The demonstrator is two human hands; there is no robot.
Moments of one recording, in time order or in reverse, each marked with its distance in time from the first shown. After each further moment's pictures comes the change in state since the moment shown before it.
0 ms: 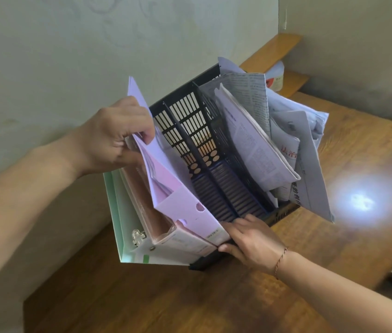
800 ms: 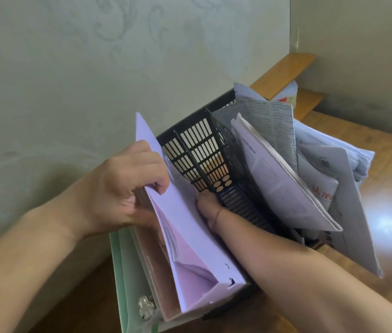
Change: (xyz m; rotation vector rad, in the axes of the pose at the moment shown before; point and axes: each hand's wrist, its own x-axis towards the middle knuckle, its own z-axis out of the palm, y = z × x) left_hand -0.009 0.000 0.009 -0.130 0.025 0.010; right_hand 0.214 -0.007 0.000 1.450 -0.031 1.135
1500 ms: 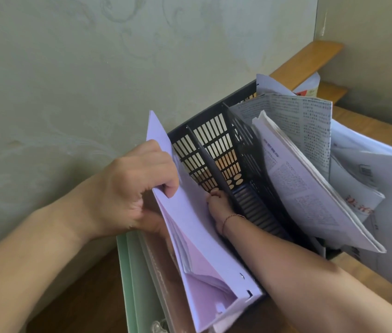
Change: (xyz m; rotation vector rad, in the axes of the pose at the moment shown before) left_hand -0.006 -0.009 0.007 -0.035 0.001 -0.071; right_hand 0.022 0.022 0.001 0.083 0.113 0.025
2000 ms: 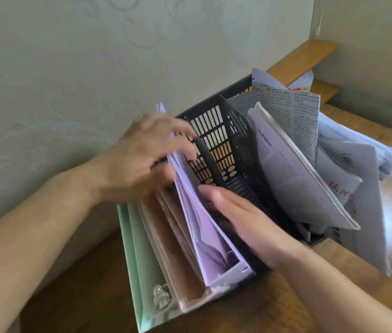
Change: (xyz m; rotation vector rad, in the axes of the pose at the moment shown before) left_hand 0.013 -0.002 0.004 0.043 -0.056 -0.154; right_hand -0.163 -0.016 -0.080 -0.224 -0.474 -0.444
